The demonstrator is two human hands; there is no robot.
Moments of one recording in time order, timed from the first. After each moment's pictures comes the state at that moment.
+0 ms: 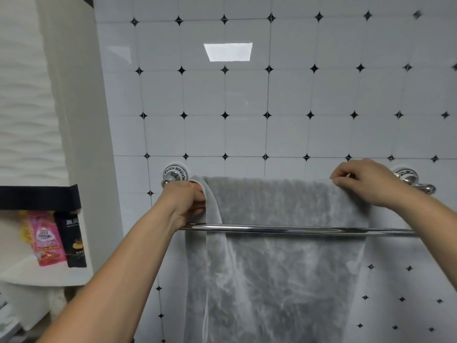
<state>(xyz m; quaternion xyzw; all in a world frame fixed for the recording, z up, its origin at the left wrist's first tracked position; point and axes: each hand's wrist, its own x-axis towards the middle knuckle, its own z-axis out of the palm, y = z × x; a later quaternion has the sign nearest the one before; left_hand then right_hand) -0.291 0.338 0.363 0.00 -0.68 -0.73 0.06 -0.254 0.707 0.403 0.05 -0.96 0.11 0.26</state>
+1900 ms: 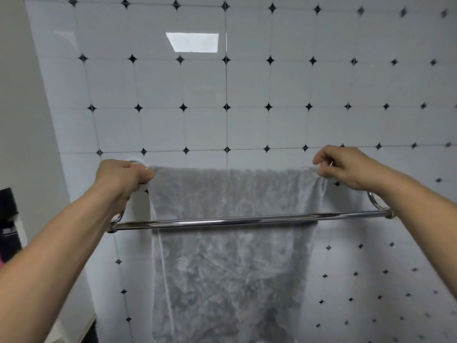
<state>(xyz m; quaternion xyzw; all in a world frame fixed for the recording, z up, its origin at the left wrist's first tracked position) -0.287 0.324 0.391 0.03 -0.74 -0.62 0.24 -0.243 0.765 0.405 0.08 -0.95 0.16 0.26</state>
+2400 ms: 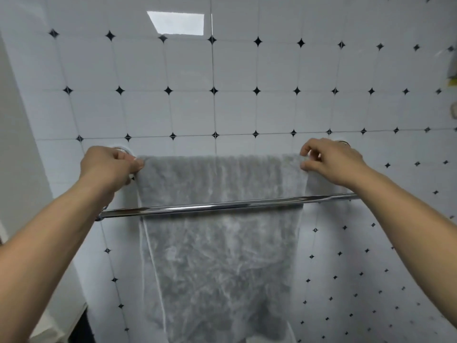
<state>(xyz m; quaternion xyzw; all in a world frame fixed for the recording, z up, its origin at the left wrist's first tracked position) -0.308 0.318 0.378 -0.01 -0.79 -0.56 0.25 -0.235 0.753 0.384 0.00 -0.94 0.10 0.34</state>
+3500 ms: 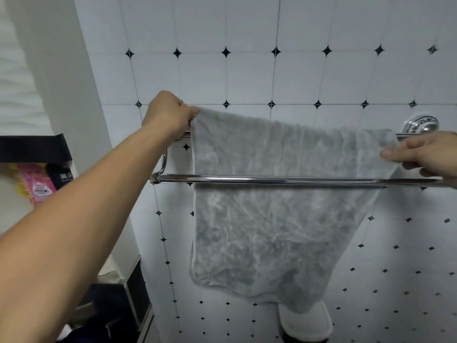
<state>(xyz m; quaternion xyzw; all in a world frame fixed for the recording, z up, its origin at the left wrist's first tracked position) -0.324 0.314 0.405 -0.03 -0.84 -0.46 0.29 -0.224 0.760 0.364 -0.11 -0.86 0.46 0.19</state>
